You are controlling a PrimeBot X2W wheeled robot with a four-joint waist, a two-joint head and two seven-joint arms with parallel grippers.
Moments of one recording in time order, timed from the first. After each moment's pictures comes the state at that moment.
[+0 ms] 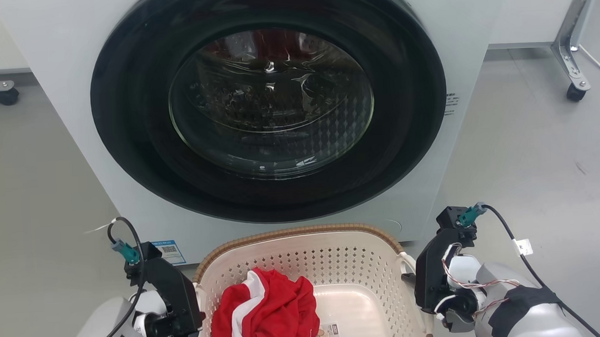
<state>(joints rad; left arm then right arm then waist) -0.69 0.11 -0.45 1.21 -0.92 -0.12 0.62 -0.74 -0.05 0.66 1.17 0.85 0.12 0.45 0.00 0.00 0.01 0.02</state>
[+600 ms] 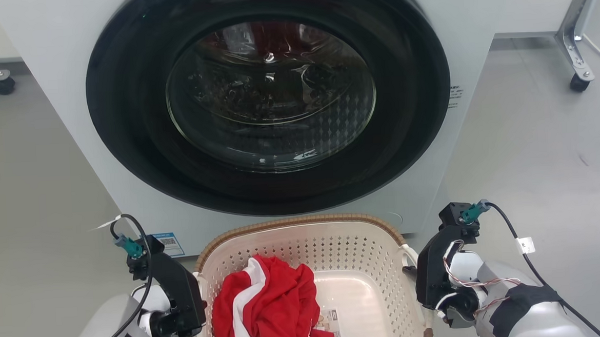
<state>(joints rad) -0.69 0.11 -0.48 1.19 -0.91 -0.12 0.55 -0.74 -0.05 0.69 1.16 0.87 0.12 0.41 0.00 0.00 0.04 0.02</state>
